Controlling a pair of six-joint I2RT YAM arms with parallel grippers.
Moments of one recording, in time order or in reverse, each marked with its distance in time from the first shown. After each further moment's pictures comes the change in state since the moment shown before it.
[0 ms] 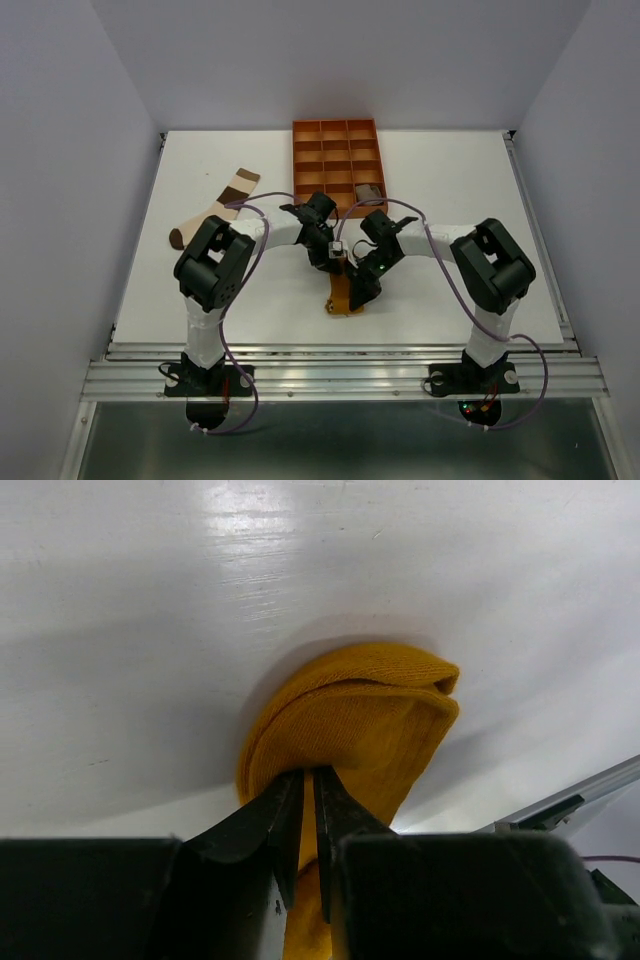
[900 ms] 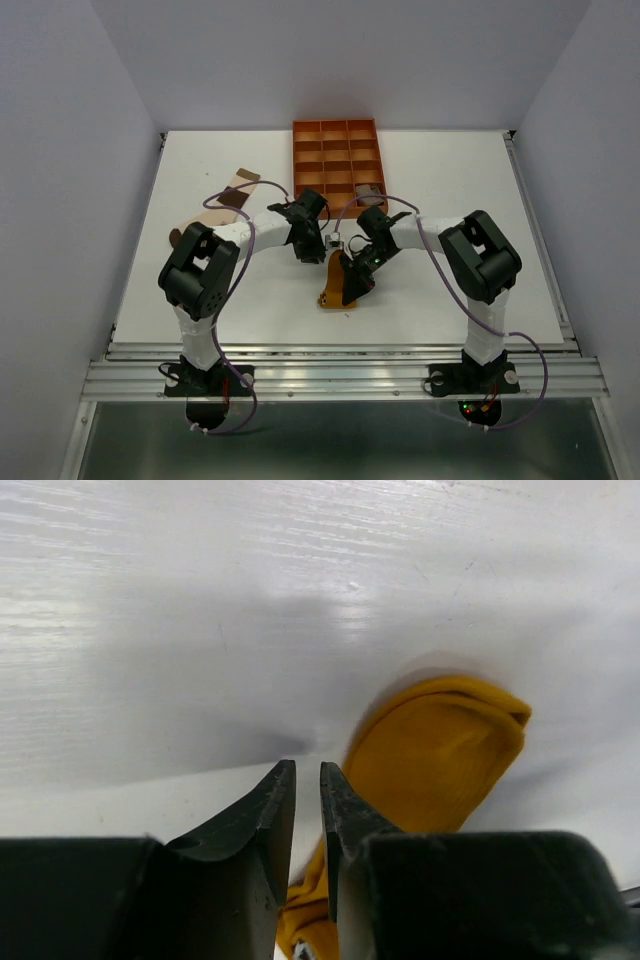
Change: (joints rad) left arm 0.022 -0.101 -0.058 0.003 -0.254 0.035; right arm -0.029 0.120 0.092 -0.004 -0.086 0.010
